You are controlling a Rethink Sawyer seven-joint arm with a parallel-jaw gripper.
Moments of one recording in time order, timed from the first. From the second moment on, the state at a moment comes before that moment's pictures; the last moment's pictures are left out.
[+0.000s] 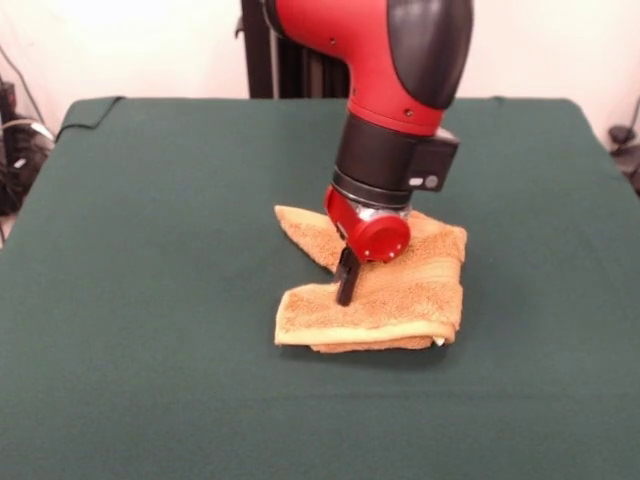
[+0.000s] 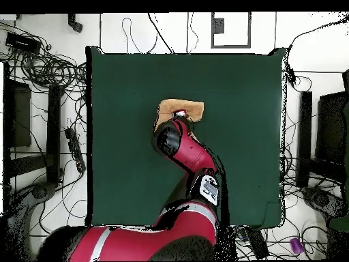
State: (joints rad) arm 0.06 -0.29 -0.23 1.62 0.63 -0.05 2.44
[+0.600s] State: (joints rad) arm 0.18 -0.28 -0.35 1.62 0.64 0.03 2.44
